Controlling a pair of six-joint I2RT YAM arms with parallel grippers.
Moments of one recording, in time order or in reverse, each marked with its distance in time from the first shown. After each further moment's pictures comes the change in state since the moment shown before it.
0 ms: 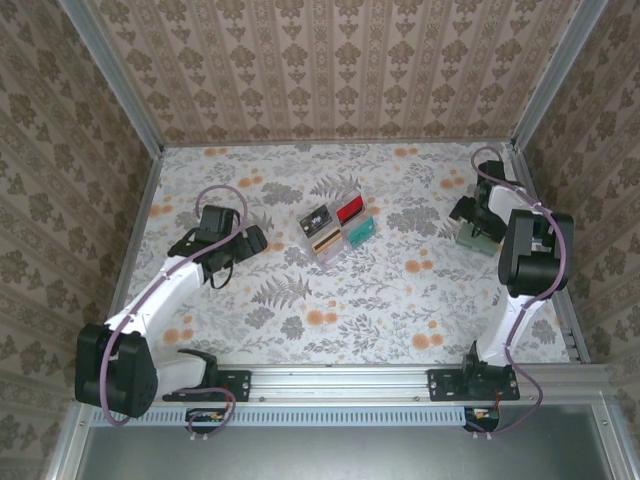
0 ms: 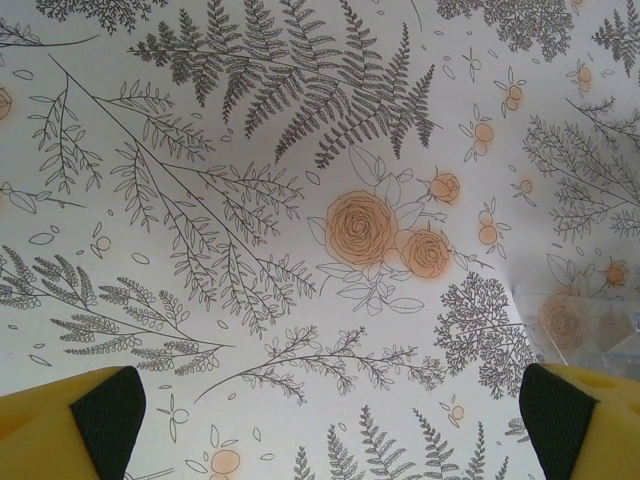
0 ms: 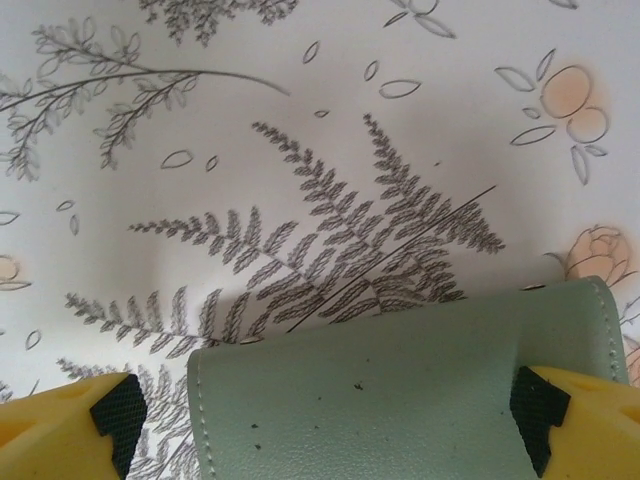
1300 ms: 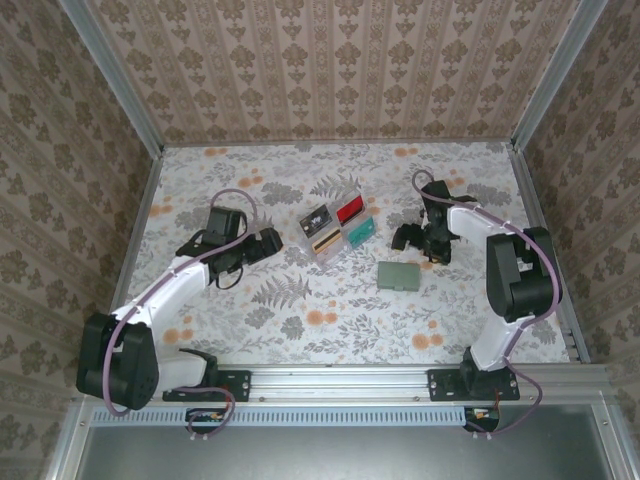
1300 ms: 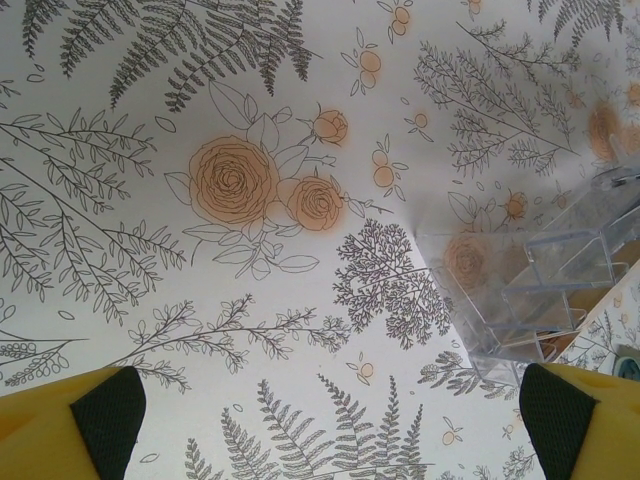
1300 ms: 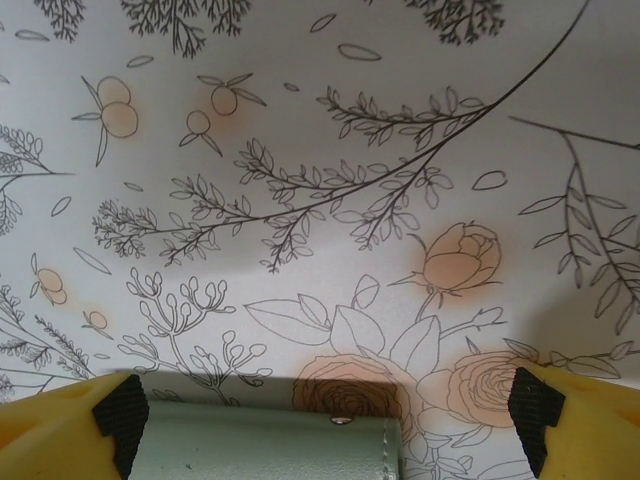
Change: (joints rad) left arm -0.039 0.042 -0.039 0.118 0.191 -0.004; right arm 0.329 -0.169 -0.197 -0.091 -0.294 -0.020
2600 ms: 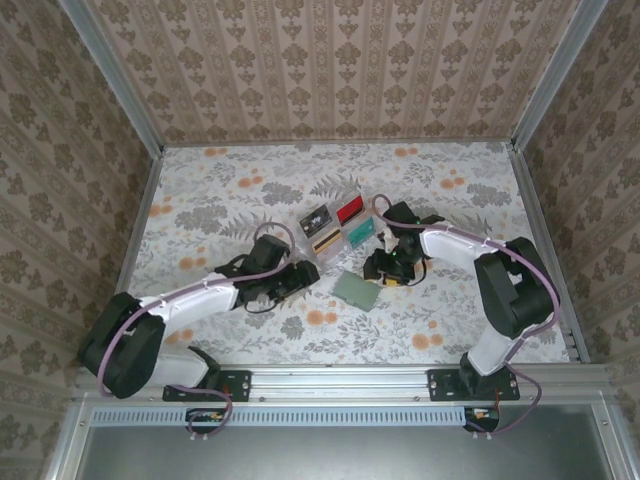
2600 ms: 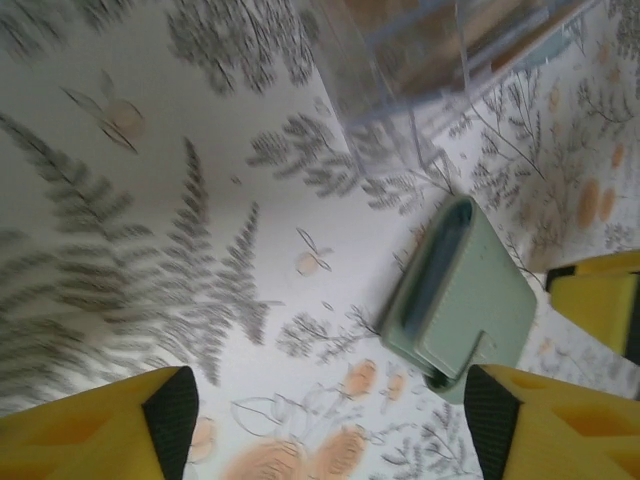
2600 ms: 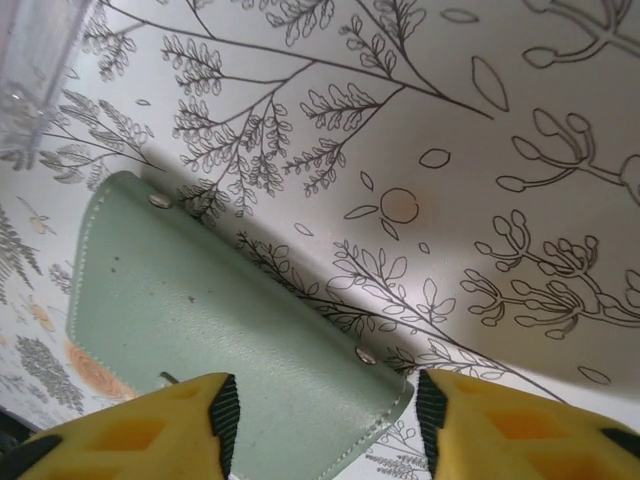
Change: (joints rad) left arm -0.365 0.078 -0.158 0.251 0.105 -0.389; right arm 0.274 -0.068 -0.118 0.053 -0.212 0.042
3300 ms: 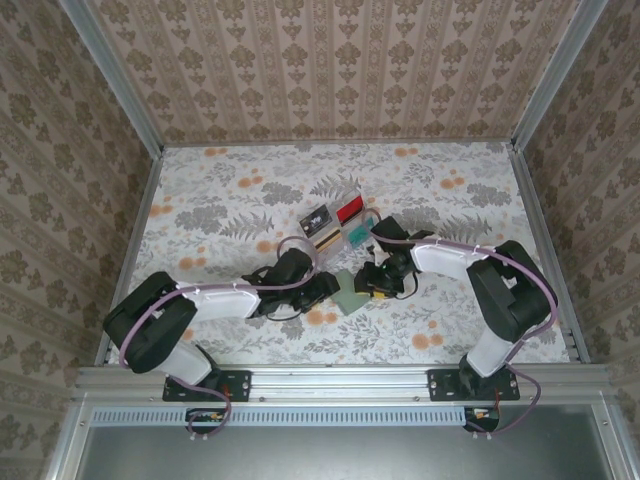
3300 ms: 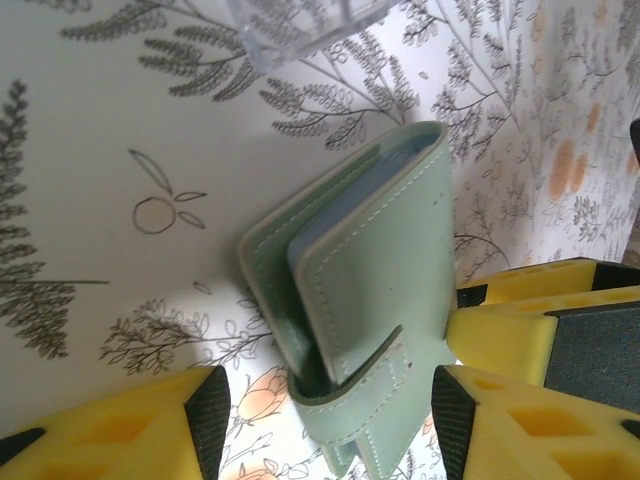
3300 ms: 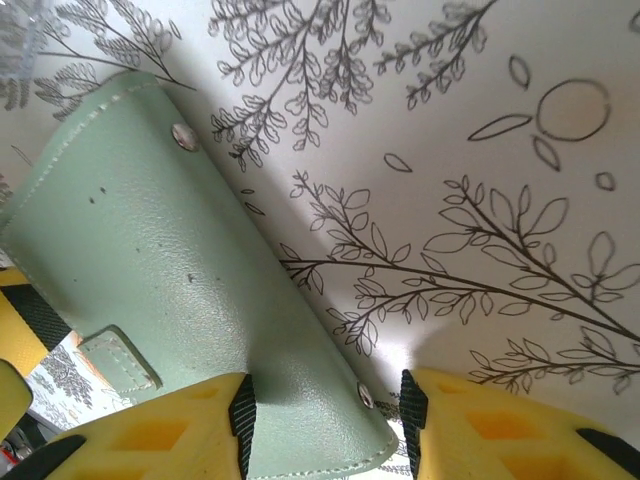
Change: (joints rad) left arm -0.159 0.165 -0.026 0.288 -0.032 -0.197; right arm 0.096 -0.030 -0.100 0.146 -0.016 0.119
